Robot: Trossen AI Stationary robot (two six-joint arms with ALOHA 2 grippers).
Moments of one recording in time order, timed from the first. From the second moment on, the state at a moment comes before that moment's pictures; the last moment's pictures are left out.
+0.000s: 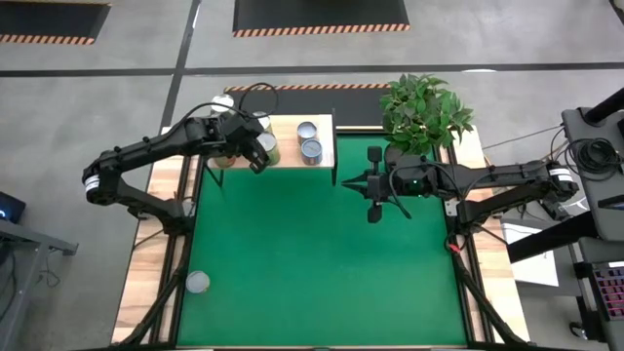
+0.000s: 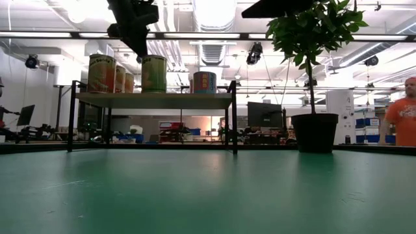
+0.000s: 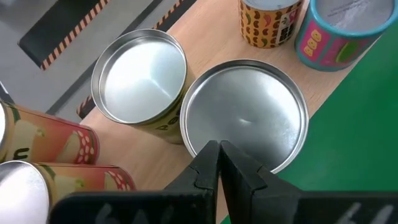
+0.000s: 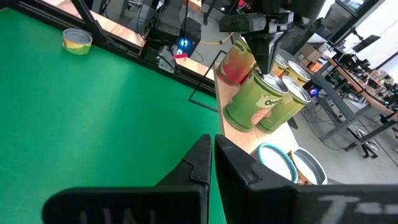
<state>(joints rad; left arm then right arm) 0.37 1.33 1.38 -1.04 -0.40 -0.22 -0.02 1.15 0.93 -0.05 0.11 -0.48</state>
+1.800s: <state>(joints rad) 0.30 1.33 1.46 -1.04 -0.43 -0.31 -0.02 1.15 0.93 -0.07 0.17 -0.47</state>
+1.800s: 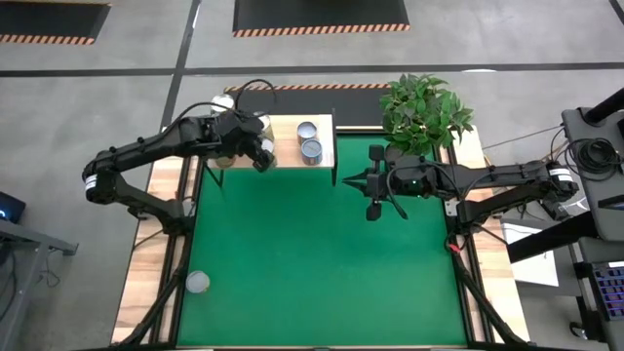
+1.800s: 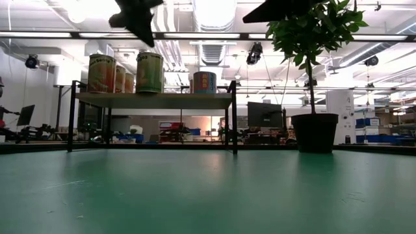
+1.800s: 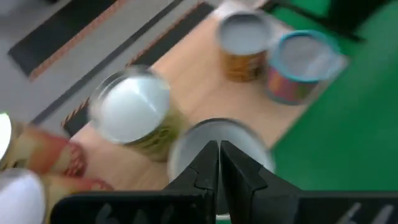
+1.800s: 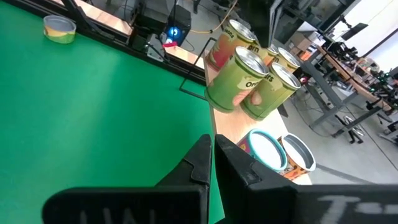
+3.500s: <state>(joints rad) 0.19 1.35 1.44 -1.15 -0.72 -0.02 -0.02 1.15 0.93 -0.08 0.17 -0.47</state>
